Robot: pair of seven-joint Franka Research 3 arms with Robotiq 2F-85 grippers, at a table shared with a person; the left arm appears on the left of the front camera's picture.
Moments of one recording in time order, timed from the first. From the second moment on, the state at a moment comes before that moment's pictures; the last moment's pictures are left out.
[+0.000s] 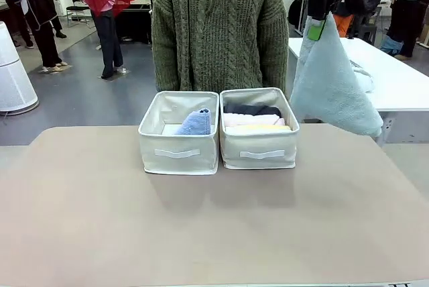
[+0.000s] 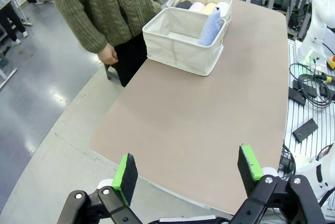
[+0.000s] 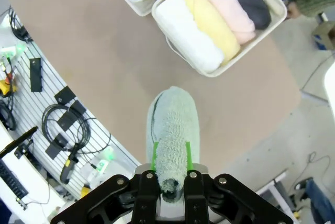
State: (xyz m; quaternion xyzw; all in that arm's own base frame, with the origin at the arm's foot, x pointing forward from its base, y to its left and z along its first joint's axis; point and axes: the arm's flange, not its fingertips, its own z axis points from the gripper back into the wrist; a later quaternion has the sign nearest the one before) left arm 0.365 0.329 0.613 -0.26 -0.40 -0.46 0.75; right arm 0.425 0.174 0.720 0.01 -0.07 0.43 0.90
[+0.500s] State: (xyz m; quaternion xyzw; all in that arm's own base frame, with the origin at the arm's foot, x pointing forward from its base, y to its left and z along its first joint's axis) left arm 0.365 0.329 0.613 -0.26 -0.40 -0.46 0.75; right arm 0.431 0.207 0.721 -0.01 -0.08 0.48 0.88
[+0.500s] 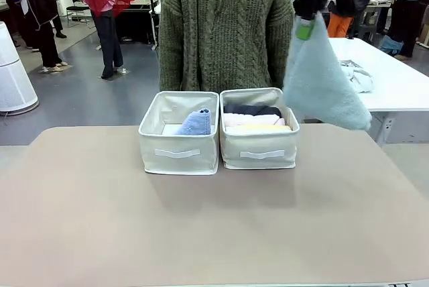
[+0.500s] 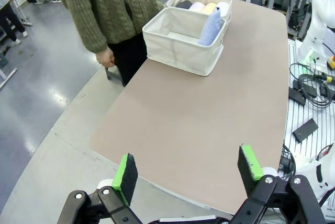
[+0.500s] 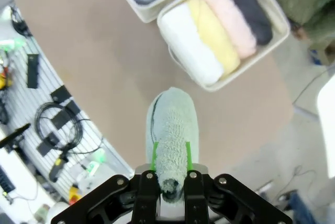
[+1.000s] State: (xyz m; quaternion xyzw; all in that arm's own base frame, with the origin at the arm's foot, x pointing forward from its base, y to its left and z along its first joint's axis) left arm 0.365 0.329 0.613 -0.26 -0.40 -0.46 0.75; right arm 0.503 0.363 0.700 -0.06 -0.12 0.60 0.79
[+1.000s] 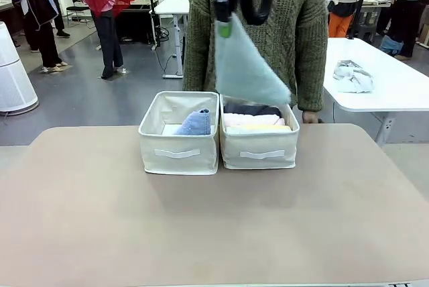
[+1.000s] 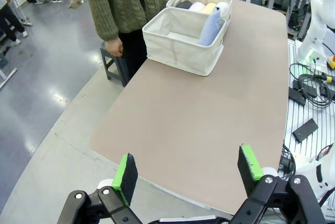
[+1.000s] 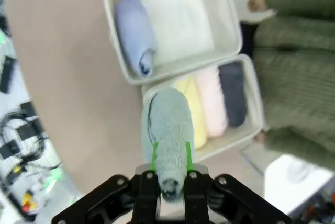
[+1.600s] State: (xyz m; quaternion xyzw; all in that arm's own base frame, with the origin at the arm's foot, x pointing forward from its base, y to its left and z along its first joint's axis) left arm 0.365 0.329 0.613 -0.26 -0.40 -0.46 0.75; right arm 0.526 0.416 0.690 -0.04 -0.17 0.64 0.75
